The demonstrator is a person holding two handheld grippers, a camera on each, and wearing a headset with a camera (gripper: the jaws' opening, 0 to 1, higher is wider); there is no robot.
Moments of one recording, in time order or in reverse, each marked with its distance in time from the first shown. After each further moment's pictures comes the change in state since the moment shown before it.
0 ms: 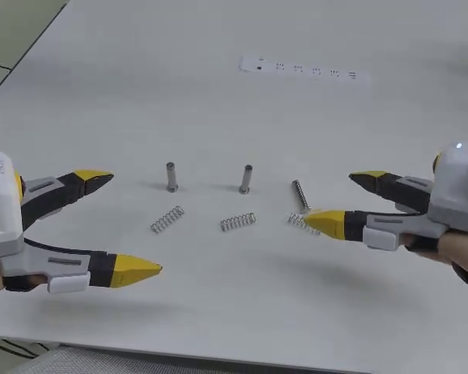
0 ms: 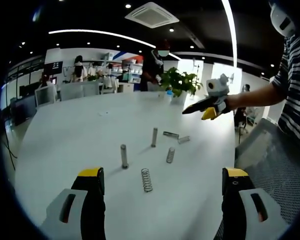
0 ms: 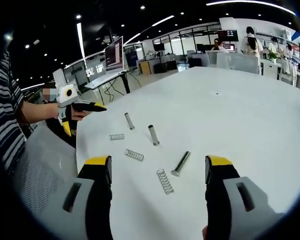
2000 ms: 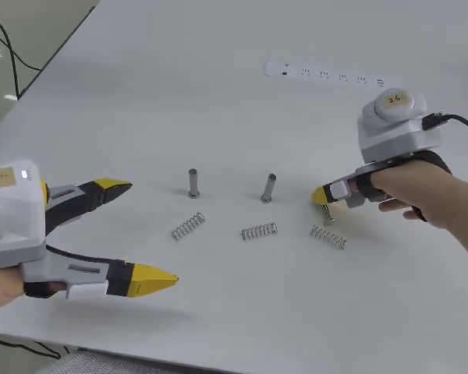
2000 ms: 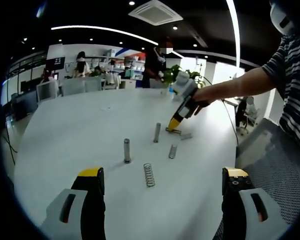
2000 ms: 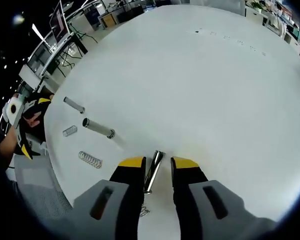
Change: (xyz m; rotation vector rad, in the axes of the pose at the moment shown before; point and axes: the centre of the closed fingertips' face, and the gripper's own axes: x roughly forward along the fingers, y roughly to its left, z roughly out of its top) left arm -0.003 0.007 -0.008 -0.028 0.024 0.012; right arm 0.076 -0.057 -0.047 0.221 0.524 -0.178
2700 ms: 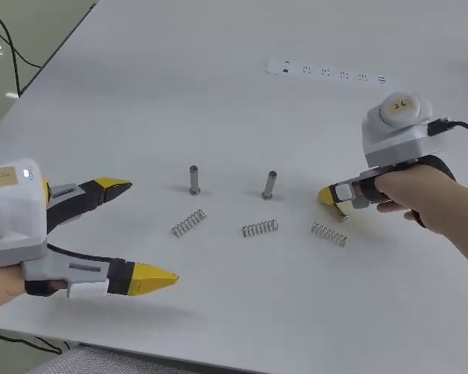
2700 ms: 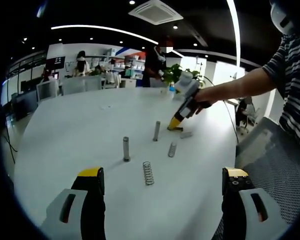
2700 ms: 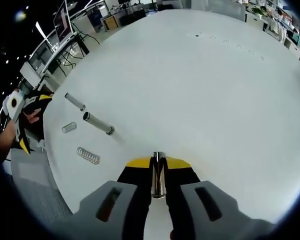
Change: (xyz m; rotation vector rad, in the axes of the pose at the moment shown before) left arm 0.000 -0.003 -0.004 0.001 0.008 0.000; right arm -0.001 0.003 -0.009 -0.037 -0.050 -0.003
